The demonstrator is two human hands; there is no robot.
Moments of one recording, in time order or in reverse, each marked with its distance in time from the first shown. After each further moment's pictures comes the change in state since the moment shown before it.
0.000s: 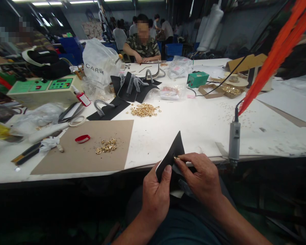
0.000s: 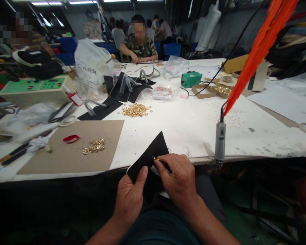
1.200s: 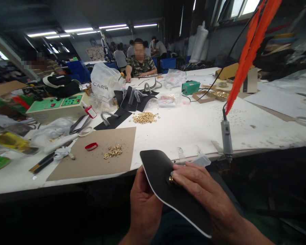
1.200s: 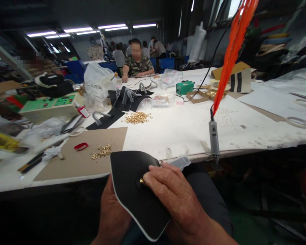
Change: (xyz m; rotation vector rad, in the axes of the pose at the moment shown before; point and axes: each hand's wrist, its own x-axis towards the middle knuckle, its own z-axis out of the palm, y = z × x) left_hand -0.047 0.030 -0.022 -0.340 0.092 0.040; right_hand -0.031 -0.055 -0.059 0.244 -0.171 -0.327
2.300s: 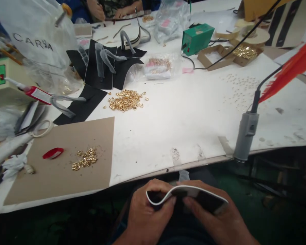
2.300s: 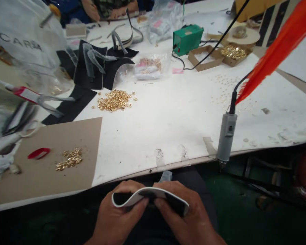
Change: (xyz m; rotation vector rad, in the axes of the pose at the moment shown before) left_hand 0.095 -0.034 0.028 0.534 -0.360 -0.035; right_hand -0.007 0.089 0.002 0.380 -0.084 0.944
